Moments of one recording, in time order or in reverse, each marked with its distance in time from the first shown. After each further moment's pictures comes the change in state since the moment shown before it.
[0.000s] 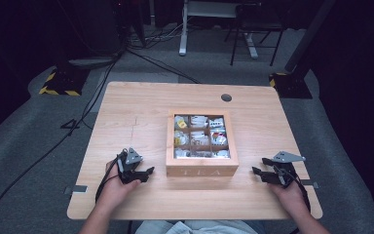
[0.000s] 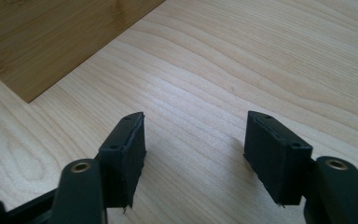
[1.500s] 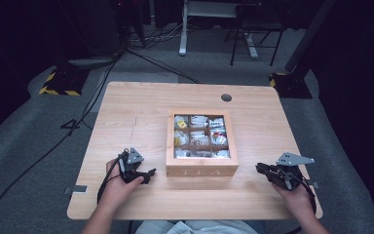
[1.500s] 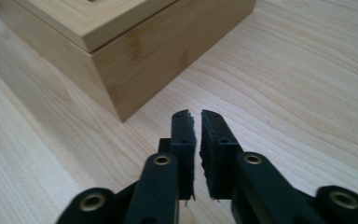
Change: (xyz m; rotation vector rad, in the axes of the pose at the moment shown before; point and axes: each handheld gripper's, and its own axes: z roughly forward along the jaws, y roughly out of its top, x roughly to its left) left arm -0.002 0.001 0.002 0.018 -0.001 0.003; right arm 0.027 0.024 -0.042 -0.040 0.079 -0.043
